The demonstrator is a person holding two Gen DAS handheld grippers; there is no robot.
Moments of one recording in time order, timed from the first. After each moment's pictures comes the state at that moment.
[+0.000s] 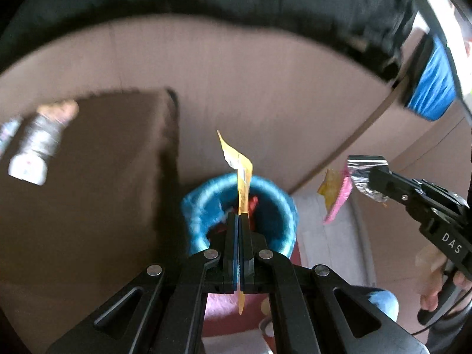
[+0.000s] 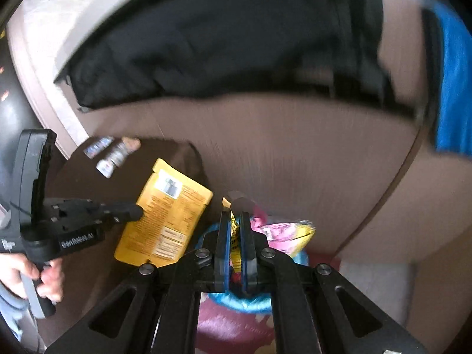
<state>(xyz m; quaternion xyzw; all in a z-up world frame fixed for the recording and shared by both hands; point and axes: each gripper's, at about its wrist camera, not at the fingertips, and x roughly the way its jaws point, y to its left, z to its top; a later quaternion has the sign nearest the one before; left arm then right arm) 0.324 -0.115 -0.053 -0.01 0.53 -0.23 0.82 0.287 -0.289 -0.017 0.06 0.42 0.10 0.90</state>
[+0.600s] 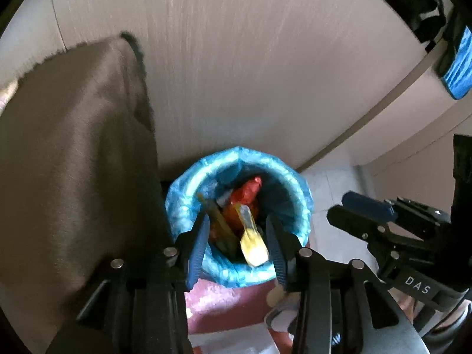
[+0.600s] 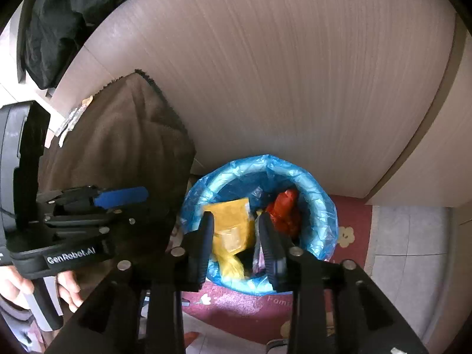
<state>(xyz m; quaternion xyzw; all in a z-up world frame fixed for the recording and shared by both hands) 0.353 -0.151 -0.114 0.01 0.56 -0.23 0.79 0.321 -0.301 -0.146 0.13 0.52 0.10 0.84</state>
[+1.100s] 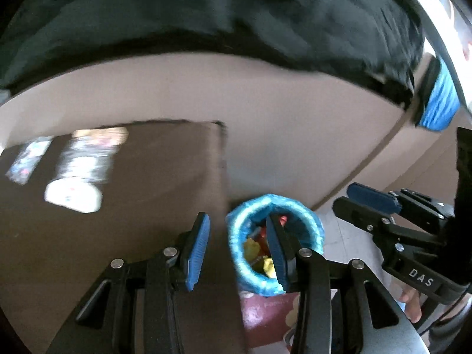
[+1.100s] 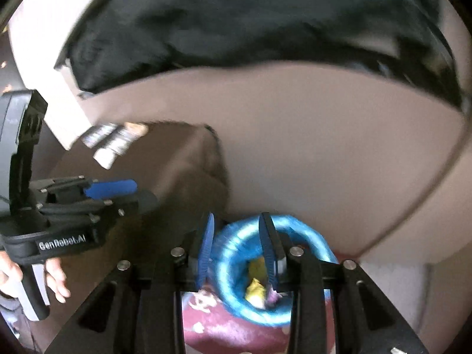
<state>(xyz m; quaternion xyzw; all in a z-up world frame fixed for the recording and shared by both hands) 0.346 -0.034 -0.022 -0.01 0.47 -0.21 0.86 0.319 -0.221 -0.050 0.05 0.42 0.13 0.90</state>
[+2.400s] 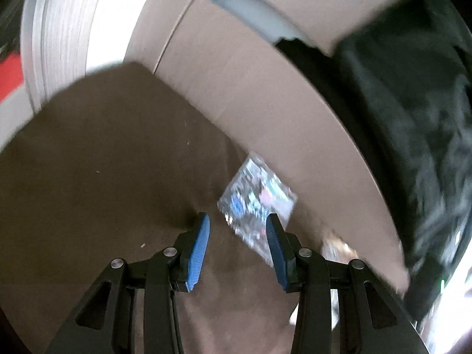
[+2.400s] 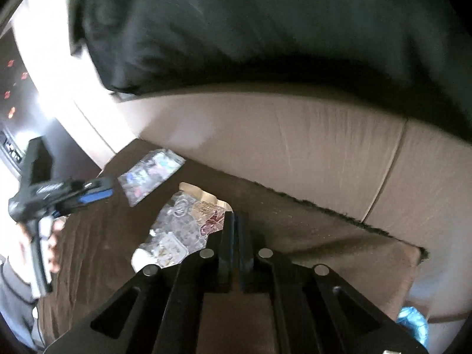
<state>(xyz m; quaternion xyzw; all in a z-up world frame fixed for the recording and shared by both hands) 0.472 0.318 -0.085 -0.35 0.45 -0.05 0.82 0.482 -0.014 -0.070 0.06 0.41 0.26 0.87</state>
